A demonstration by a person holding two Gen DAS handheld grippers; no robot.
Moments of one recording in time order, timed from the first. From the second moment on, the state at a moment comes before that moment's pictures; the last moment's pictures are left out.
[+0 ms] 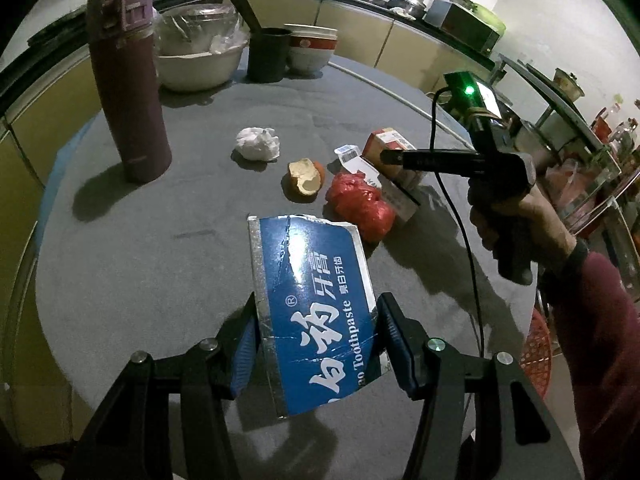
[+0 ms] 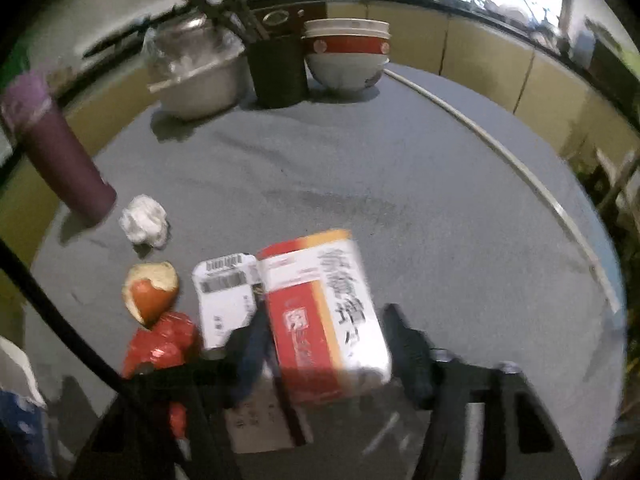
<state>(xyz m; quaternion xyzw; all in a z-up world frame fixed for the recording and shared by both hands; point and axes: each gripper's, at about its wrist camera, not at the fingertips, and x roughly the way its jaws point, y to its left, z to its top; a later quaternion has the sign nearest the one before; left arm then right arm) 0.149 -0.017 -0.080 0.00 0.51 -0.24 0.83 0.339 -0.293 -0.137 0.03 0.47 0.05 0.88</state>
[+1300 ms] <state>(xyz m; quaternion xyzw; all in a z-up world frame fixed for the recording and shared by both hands) 0.040 -0.097 -0.047 0.11 0.42 -0.26 0.86 -0.034 -0.342 -0.066 0.33 0.24 0.02 0.91</state>
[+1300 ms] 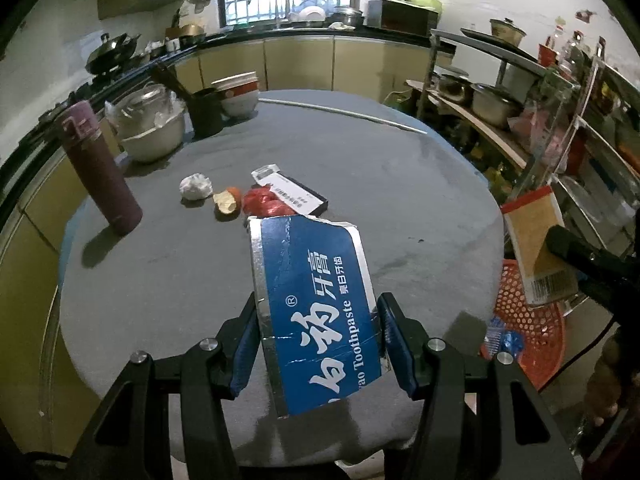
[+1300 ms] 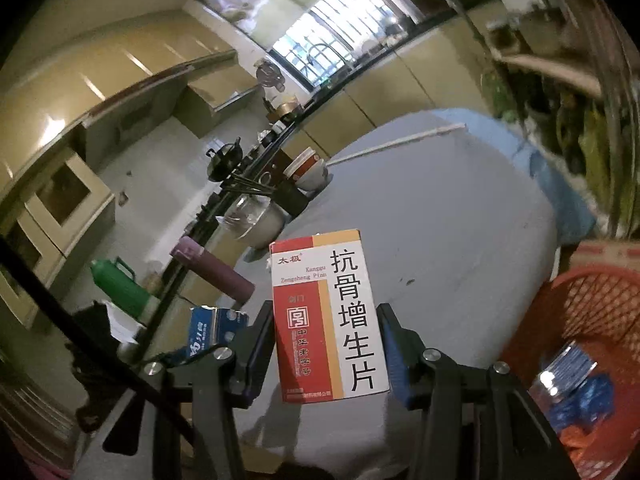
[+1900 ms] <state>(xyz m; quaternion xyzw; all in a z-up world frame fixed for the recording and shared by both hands) 0.020 -0.118 -0.036 0.13 0.38 -0.27 0.87 -0.075 -0.338 -0.060 0.30 0.23 -0.01 0.93</state>
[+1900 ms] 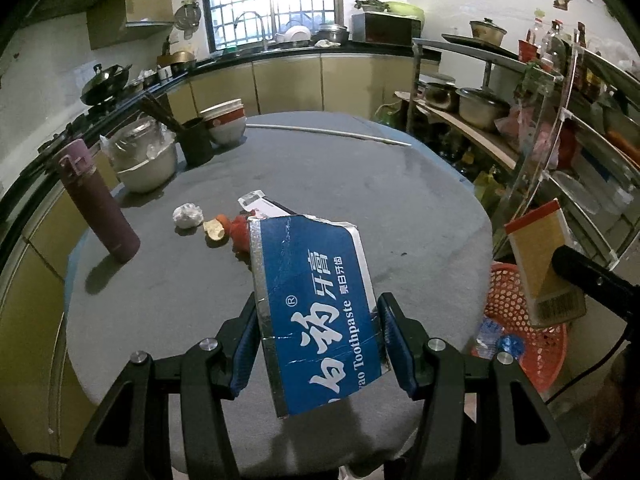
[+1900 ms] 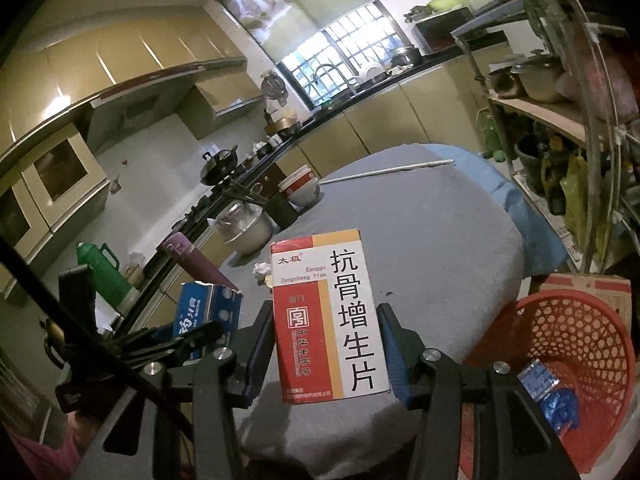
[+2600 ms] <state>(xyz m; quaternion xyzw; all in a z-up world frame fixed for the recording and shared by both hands) 0.005 -0.146 -0.035 0.16 0.37 -0.30 0.86 -0.113 -0.365 -0.061 0.32 0.21 -0.06 0.92</state>
